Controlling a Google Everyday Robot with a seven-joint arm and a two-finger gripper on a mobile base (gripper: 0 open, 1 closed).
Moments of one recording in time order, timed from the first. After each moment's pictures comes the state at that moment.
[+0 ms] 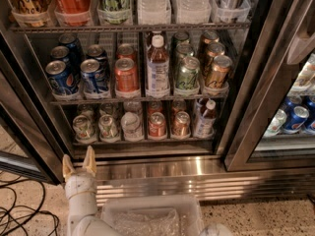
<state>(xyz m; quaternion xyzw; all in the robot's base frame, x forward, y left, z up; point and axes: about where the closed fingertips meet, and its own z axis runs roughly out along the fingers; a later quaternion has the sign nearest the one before) 0.562 0.253 0.583 -0.15 0.65 0.02 0.74</state>
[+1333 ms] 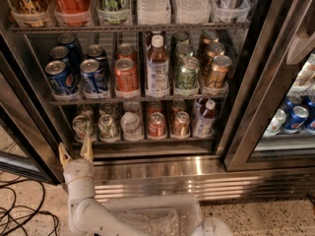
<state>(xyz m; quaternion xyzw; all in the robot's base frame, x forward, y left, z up) 0.609 0.274 0.592 -0.13 0.63 0.07 0.76</state>
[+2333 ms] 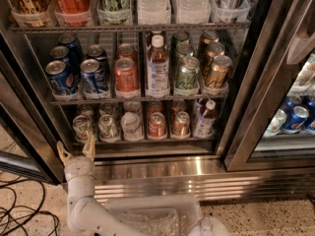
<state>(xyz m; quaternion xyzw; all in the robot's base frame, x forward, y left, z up) 0.619 0.264 0.596 -0.10 0.63 0.06 0.77</state>
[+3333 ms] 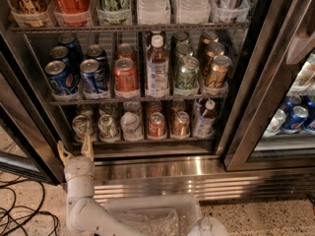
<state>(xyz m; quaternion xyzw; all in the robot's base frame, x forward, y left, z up) 0.620 0.260 0.599 -0.09 0.63 0.05 0.77</state>
